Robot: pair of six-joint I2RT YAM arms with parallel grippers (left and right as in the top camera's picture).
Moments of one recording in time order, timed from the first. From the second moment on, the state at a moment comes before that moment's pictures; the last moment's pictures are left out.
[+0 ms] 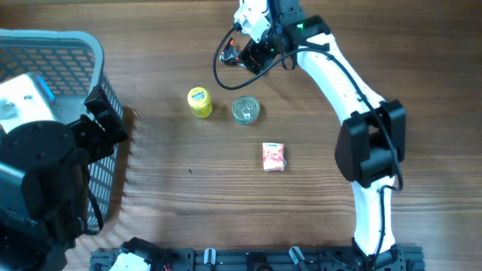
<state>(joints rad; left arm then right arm) -0.40 1.01 1.77 -1.31 -0.64 -0.50 0.39 2.27 2.02 -0.69 -0.24 -0.57</state>
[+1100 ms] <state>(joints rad) -0.40 1.01 1.77 -1.31 -0.64 -0.52 0.41 2.50 2.03 -0.47 -0.27 -0.46</state>
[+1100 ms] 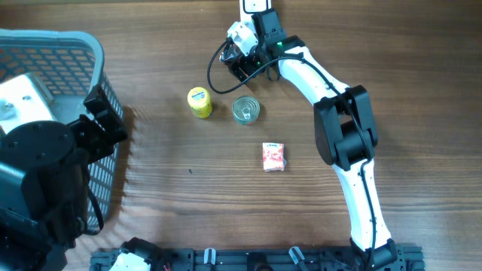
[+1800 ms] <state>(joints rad) -0.40 1.01 1.77 -1.34 -0.64 -0.54 0.40 2.56 2.05 -0.41 -0.29 -0.45</state>
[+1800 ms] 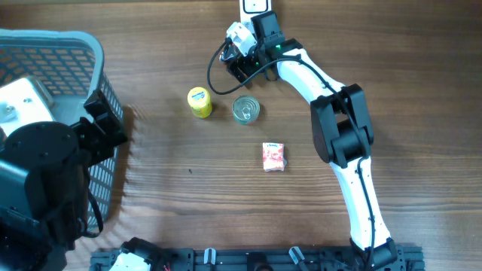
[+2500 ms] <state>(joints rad) -0.40 1.01 1.77 -1.34 -0.64 -0.54 0.40 2.57 2.08 -0.48 -0.28 -0.44</state>
